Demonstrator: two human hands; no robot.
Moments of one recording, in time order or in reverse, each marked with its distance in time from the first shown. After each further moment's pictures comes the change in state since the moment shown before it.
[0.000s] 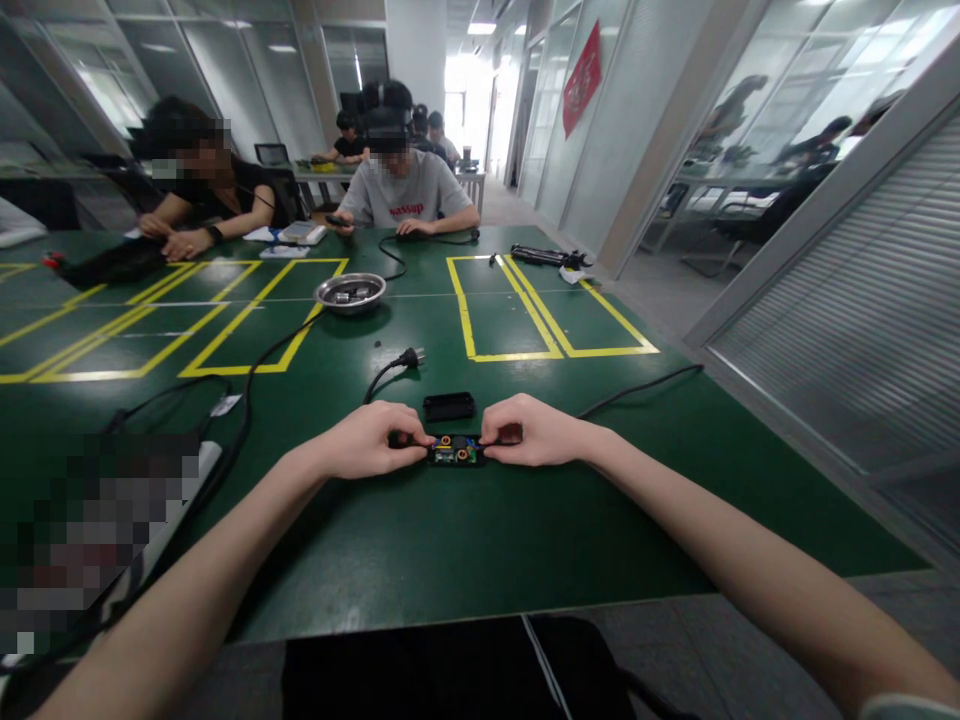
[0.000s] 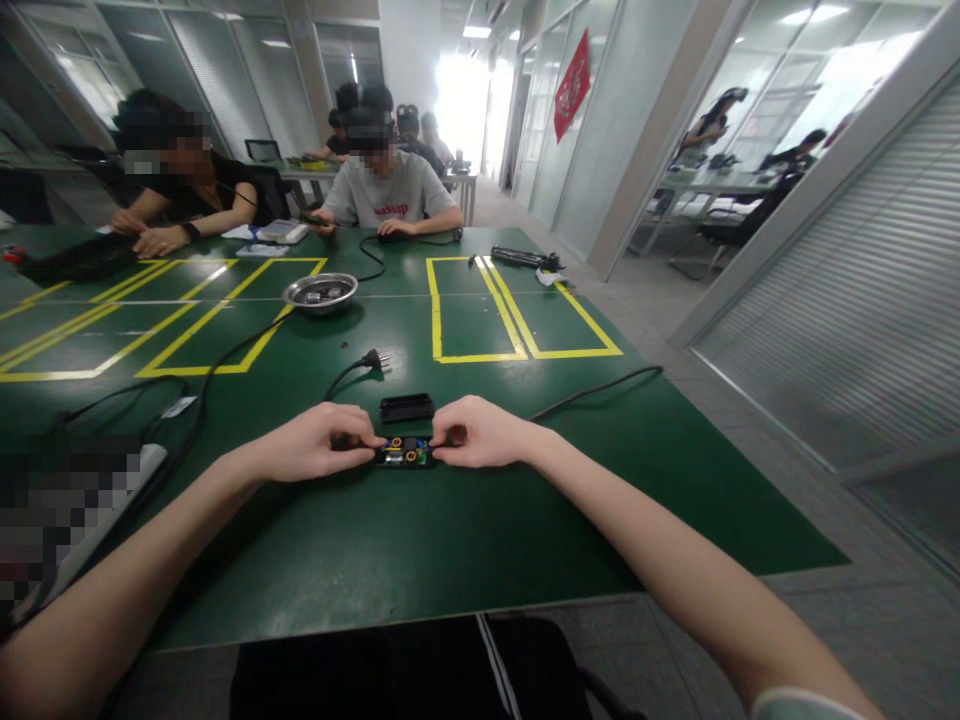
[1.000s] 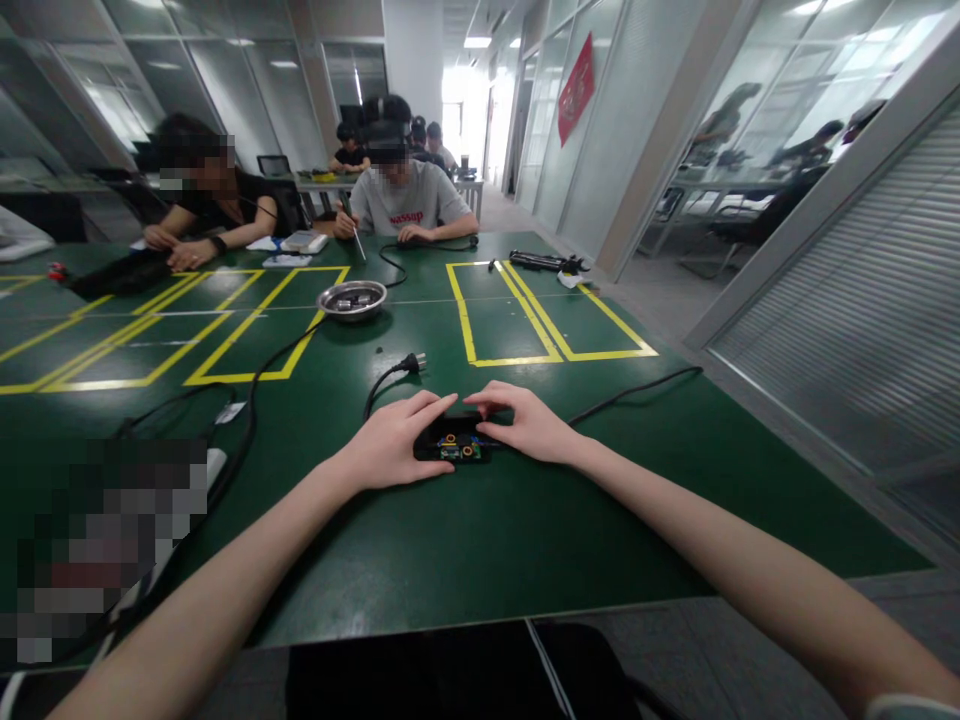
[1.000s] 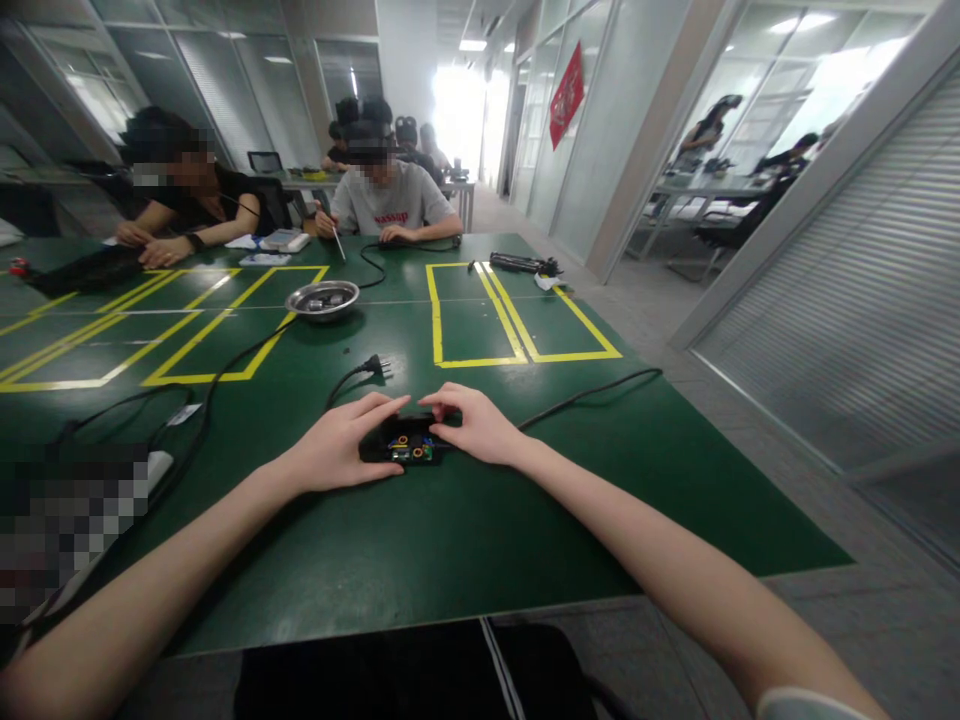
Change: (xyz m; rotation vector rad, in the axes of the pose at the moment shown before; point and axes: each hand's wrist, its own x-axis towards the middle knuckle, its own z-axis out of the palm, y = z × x) left_hand 0.007 -0.009 0.025 0.351 0.242 0.095; right_hand 0.010 0.011 0.016 0.031 0.368 0.139
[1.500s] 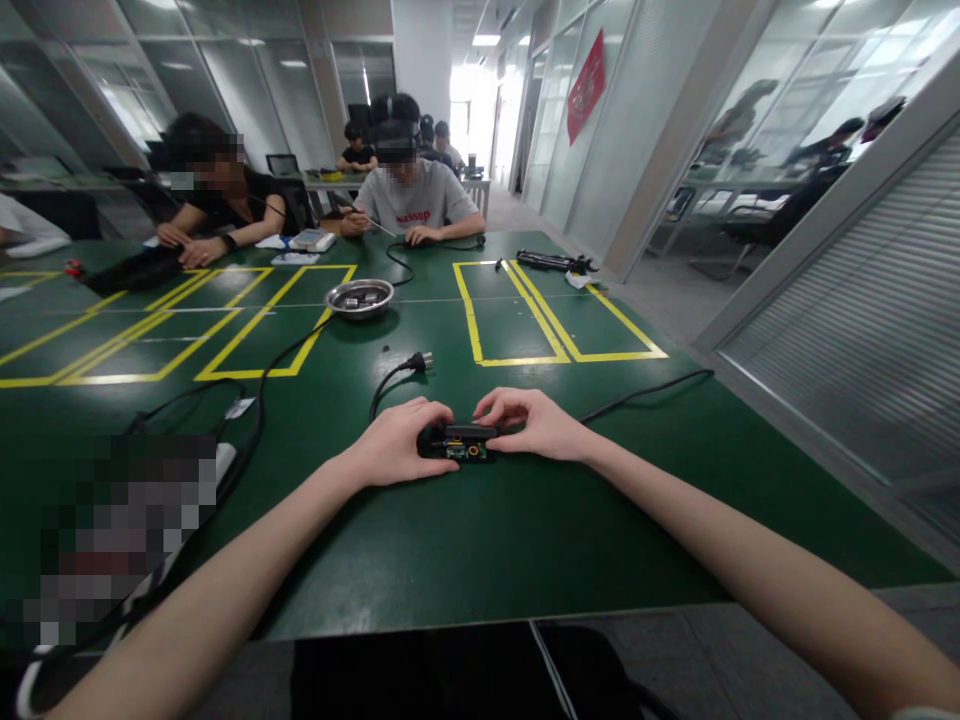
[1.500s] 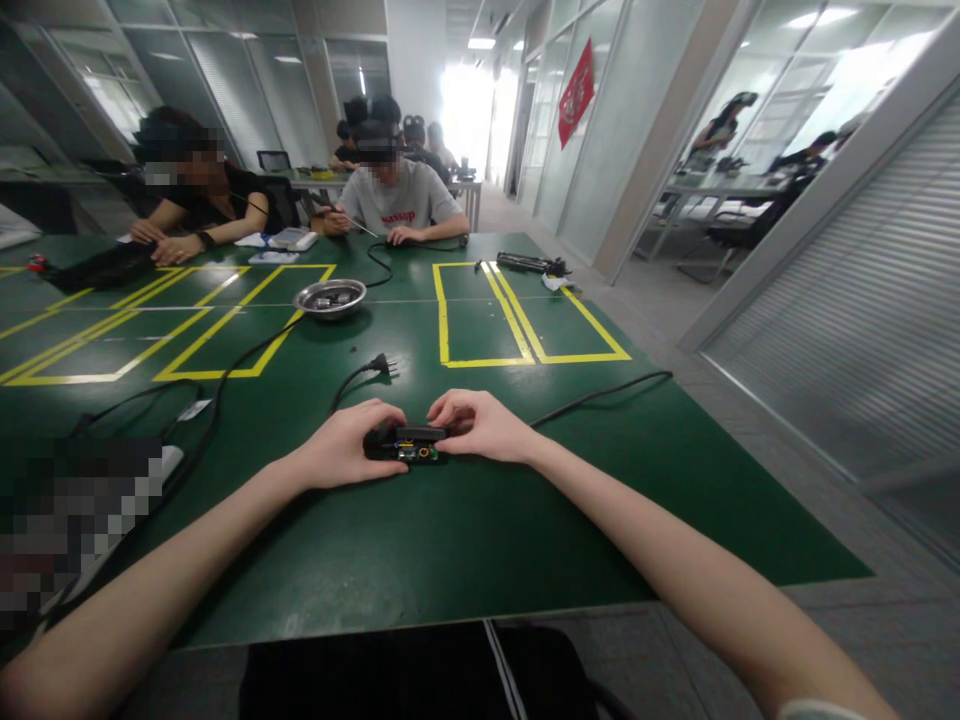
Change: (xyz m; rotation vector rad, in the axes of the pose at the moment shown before) left_hand 0.003 0.004 -0.002 -0.133 -0.030 -0.123; right_hand -0.004 -0.003 -0.007 0.433 -0.120 0.125
